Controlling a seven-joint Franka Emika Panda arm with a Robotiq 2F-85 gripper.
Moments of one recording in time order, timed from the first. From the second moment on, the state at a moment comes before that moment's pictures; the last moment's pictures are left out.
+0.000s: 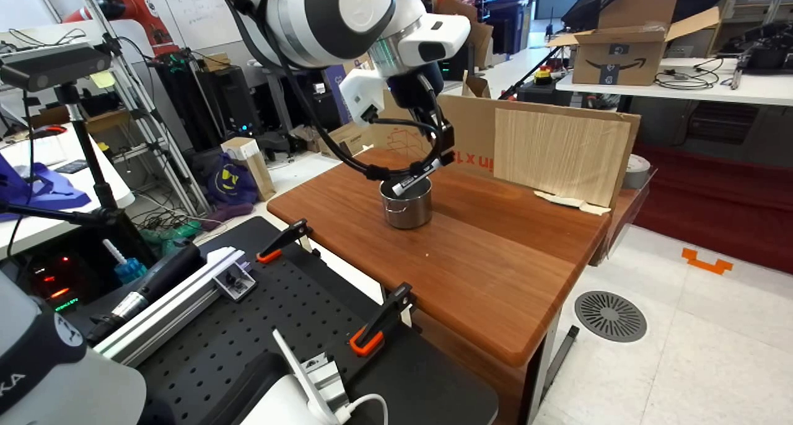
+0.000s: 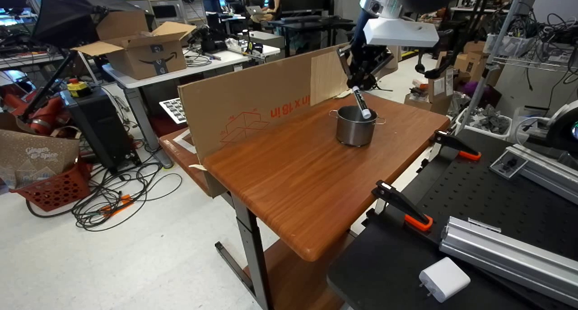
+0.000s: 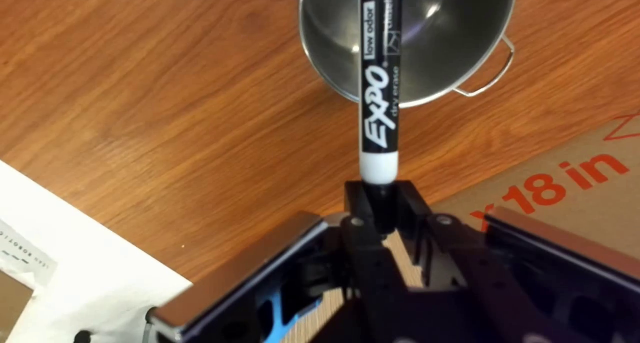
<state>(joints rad) 0.20 0.22 -0.25 -2.46 -0.16 3.01 0.61</state>
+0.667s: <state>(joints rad) 0.22 0.28 -0.26 -2.45 -0.17 3.01 0.61</state>
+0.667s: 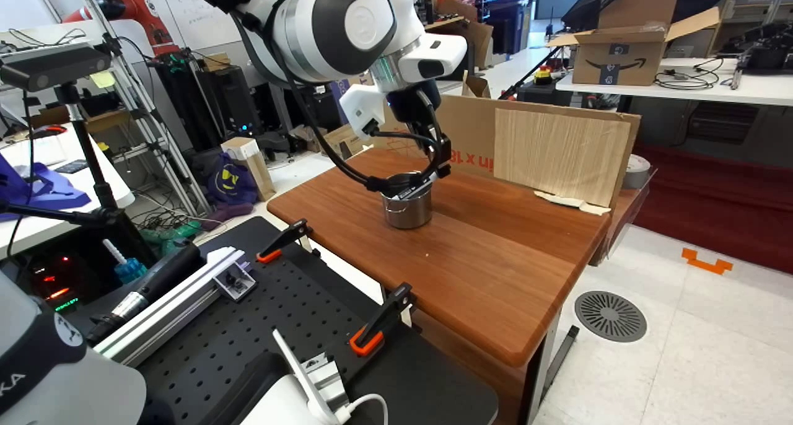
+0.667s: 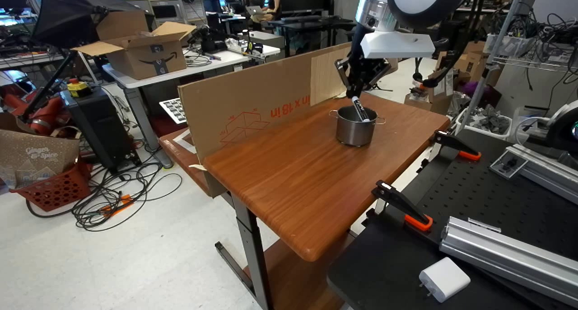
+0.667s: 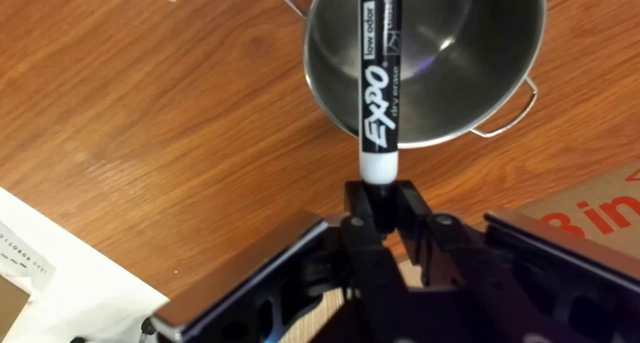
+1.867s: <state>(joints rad) 0.13 0.17 -0.15 -2.47 -0.01 2.96 0.42</state>
